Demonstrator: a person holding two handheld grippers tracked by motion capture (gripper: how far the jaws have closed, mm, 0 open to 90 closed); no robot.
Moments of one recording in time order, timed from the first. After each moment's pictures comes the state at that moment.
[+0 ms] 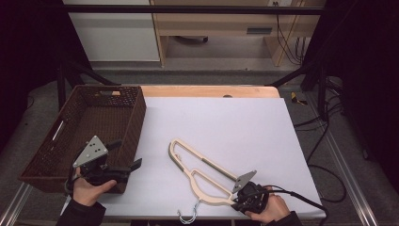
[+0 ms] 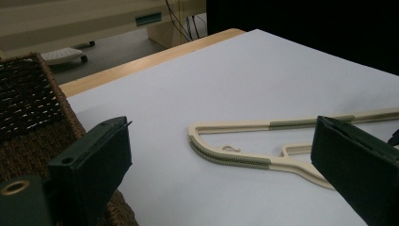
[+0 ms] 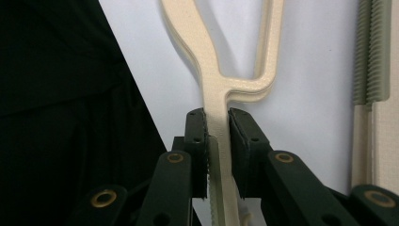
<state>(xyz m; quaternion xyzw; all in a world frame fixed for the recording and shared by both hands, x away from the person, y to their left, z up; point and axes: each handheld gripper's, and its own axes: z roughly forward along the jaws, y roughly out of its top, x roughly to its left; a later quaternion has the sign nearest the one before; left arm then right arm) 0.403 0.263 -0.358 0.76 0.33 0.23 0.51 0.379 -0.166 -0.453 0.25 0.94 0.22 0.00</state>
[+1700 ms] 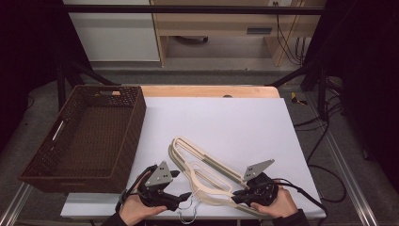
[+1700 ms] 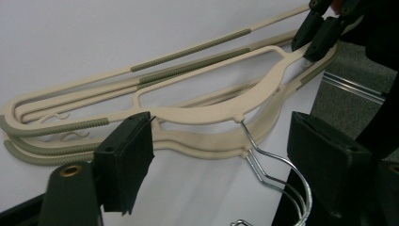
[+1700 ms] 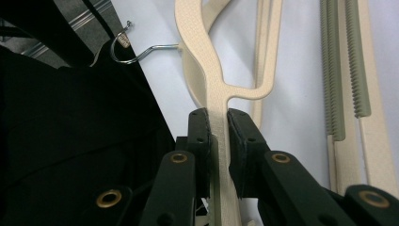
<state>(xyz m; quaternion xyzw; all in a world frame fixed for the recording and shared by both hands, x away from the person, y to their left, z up) 0.382 0.140 -0.405 0.87 0.23 0.10 0.43 0.388 -0.185 -0.422 0.27 0.91 0.33 -0.03</state>
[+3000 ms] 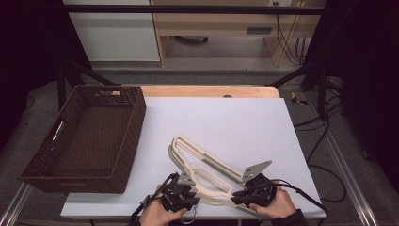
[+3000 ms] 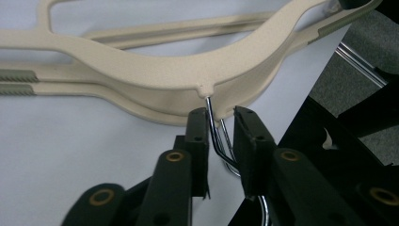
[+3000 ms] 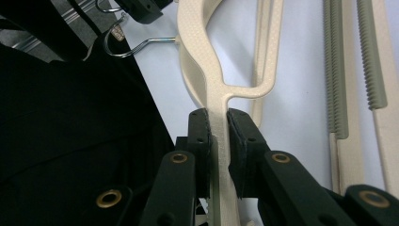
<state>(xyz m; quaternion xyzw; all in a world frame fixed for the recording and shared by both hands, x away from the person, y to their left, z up) 0.379 0.086 -0.444 0.90 0.32 0.01 0.31 0.387 -0.181 -0.426 0.27 0.91 0.31 -0.03</state>
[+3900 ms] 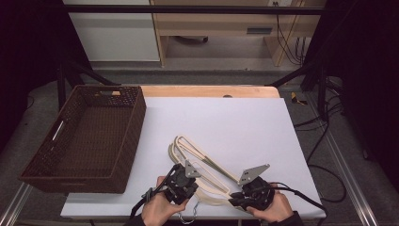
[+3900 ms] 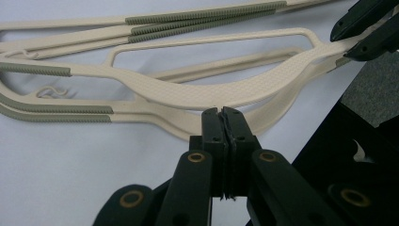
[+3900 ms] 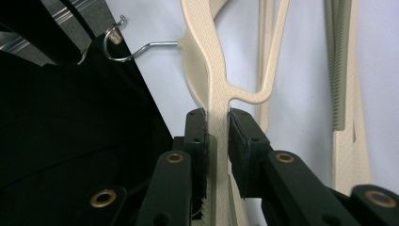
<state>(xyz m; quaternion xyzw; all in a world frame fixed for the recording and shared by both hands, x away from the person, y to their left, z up) 0.382 0.072 -0.396 0.90 0.32 0.09 0.27 0.377 -0.174 -0.425 0.28 0.91 0.32 -0.01</state>
